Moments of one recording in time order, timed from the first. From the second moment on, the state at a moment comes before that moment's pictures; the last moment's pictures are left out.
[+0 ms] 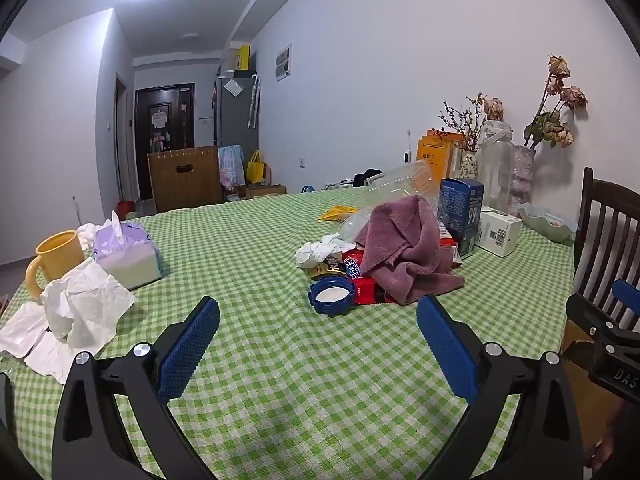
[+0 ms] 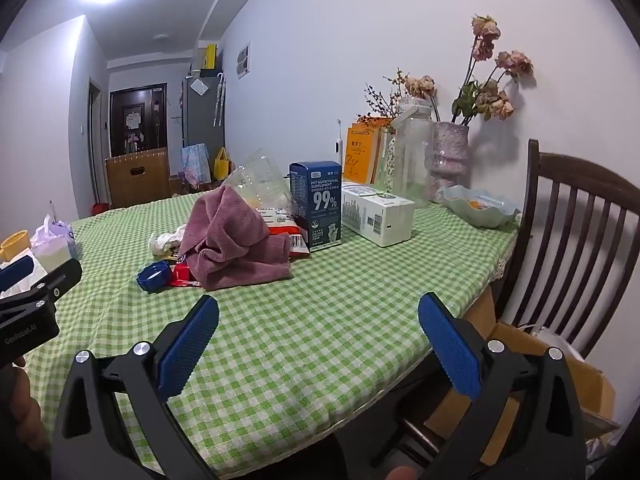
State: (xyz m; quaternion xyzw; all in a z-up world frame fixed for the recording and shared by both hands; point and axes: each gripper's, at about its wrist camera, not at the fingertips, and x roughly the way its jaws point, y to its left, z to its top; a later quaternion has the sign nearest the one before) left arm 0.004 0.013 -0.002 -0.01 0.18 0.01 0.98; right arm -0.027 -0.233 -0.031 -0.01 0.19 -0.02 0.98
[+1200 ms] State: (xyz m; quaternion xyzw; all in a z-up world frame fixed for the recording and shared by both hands) left arm -0.001 0.003 0.000 0.00 0.18 0.00 0.98; right arm -0.036 -0.232 -0.030 -0.01 0.17 -0.01 0.98
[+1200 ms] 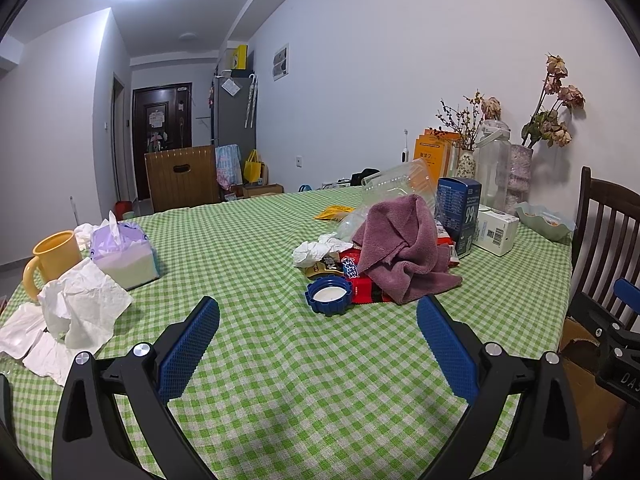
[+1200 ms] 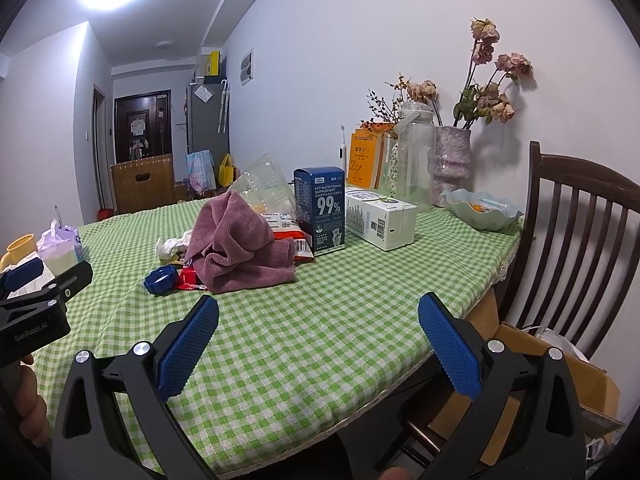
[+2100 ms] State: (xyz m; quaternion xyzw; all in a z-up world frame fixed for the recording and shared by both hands) left arm 0.000 0.003 0.000 0.00 0.18 0.00 0.98; right arm -0.036 -0.229 -0.032 -0.02 0.17 -0.01 0.98
